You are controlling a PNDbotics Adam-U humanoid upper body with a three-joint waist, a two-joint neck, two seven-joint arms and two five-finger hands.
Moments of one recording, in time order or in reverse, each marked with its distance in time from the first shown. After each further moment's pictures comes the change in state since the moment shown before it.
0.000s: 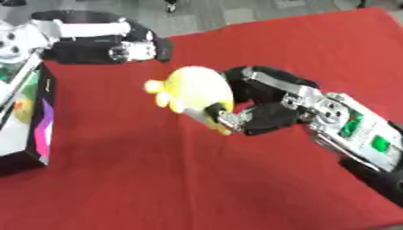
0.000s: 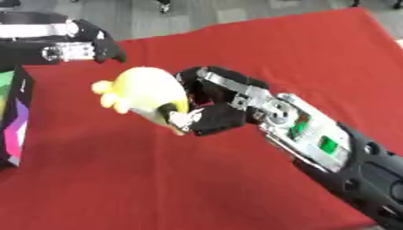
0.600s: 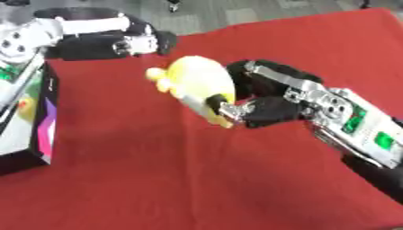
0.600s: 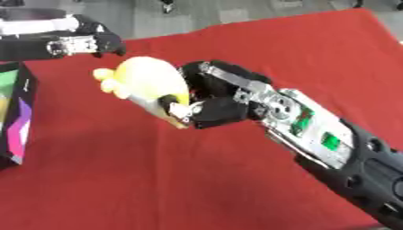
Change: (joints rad) left arm 0.000 0.000 -0.002 -0.013 -0.014 0.004 0.023; right arm -0.006 0.001 -0.021 0.000 -0.035 0.020 -0.019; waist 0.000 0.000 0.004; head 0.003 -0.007
